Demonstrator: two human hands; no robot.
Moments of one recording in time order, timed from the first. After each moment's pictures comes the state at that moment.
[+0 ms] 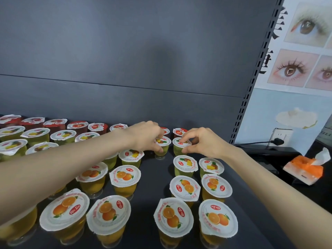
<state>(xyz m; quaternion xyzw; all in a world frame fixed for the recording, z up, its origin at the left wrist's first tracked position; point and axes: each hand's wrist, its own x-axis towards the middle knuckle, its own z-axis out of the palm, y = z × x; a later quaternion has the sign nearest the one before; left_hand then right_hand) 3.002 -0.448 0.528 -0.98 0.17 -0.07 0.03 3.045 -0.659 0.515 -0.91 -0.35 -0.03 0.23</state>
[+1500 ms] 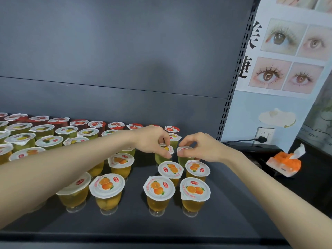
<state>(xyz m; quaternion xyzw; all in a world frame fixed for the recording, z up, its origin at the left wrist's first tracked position) 2.953 -0.489 0.534 -0.97 0.20 0.01 -0.15 2.985 -0.690 0.522 -0.92 -0.32 0.02 0.23</state>
